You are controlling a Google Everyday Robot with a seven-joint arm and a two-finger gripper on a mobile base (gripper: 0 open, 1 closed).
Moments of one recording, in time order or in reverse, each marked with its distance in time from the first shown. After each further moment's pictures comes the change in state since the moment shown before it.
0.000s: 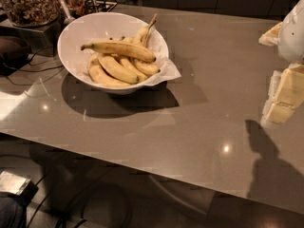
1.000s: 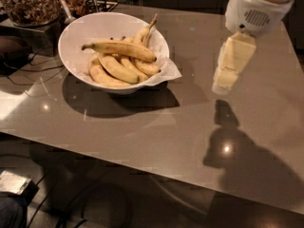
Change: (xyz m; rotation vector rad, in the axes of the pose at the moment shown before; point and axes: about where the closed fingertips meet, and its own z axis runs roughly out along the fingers) arm -0.067 -0.048 0.020 -0.020 0.038 0.071
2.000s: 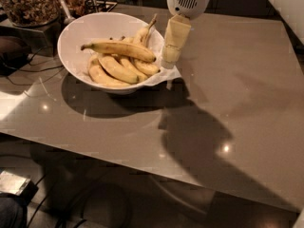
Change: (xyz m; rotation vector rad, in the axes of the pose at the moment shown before) arm -0.116 -0.055 0.039 0.006 -0.047 -0.063
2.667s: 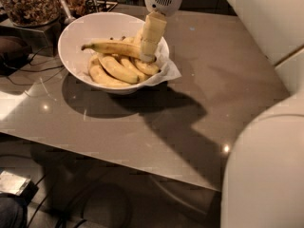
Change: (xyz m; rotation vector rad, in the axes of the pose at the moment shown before) arm -0.056 -0.020 0.029 -0.061 -0.079 -0.059
